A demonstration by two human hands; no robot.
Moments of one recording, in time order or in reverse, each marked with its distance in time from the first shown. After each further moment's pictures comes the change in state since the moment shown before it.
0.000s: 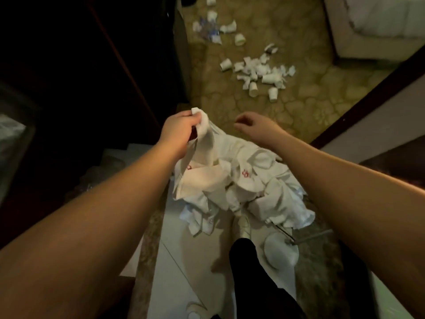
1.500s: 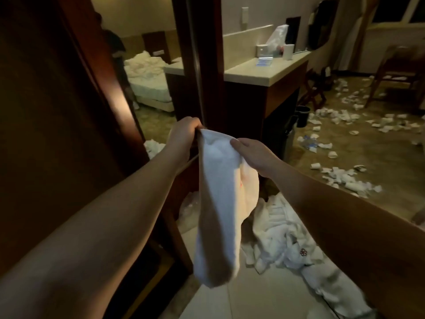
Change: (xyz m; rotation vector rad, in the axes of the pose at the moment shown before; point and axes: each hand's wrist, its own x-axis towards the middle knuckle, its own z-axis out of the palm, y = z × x) left_hand -0.569 0.125 -0.234 -0.123 0.551 0.340; right_hand -0.461 -0.324 0.044 0.158 -0.174 -0.669
